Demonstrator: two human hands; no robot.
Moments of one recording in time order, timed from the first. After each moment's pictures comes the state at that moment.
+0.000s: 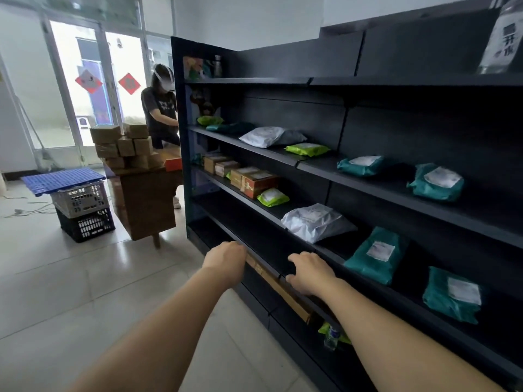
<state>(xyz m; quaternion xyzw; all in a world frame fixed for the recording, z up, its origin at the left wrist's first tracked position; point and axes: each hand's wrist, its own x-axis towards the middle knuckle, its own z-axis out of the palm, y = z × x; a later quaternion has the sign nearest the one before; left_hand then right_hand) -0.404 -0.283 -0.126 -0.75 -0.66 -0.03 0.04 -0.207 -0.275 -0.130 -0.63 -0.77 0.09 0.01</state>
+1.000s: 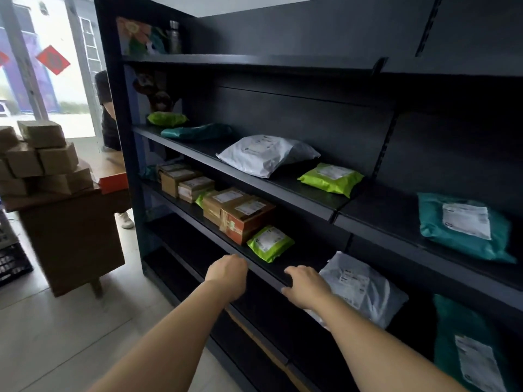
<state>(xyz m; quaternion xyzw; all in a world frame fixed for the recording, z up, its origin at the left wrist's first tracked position) -0.473 0.200 -0.152 -0.80 -0.61 0.00 -0.04 -0.289 0.176 -0.156 -0.70 -0.71 0.12 0.01</state>
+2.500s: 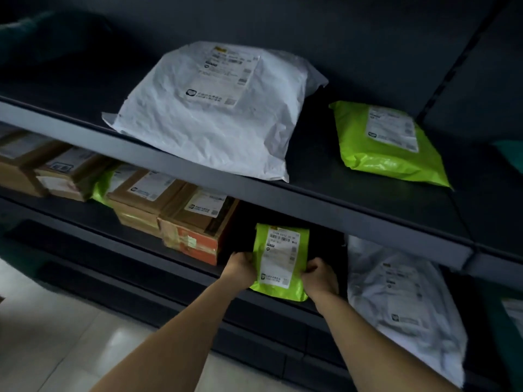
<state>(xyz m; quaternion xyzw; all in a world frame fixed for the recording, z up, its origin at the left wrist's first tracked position) -0.417 0.520 -0.312 -0.71 -0.53 -0.06 -0.47 -0.273 0.414 -0.300 -0.91 -0.25 0.26 0.22</state>
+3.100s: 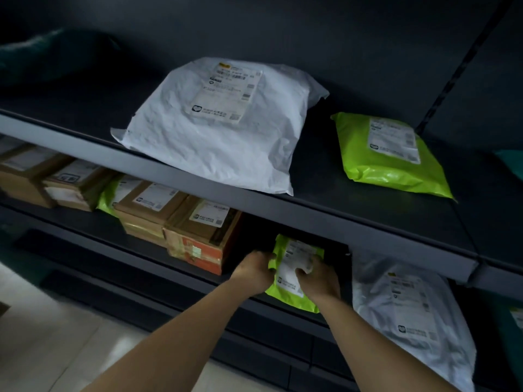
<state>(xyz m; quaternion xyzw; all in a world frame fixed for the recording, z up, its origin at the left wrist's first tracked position) -0.405 0.519 -0.274 -0.83 -0.43 0.02 -0.37 -0.275 0.430 -0.292 -0.91 -0.32 0.21 0.18</state>
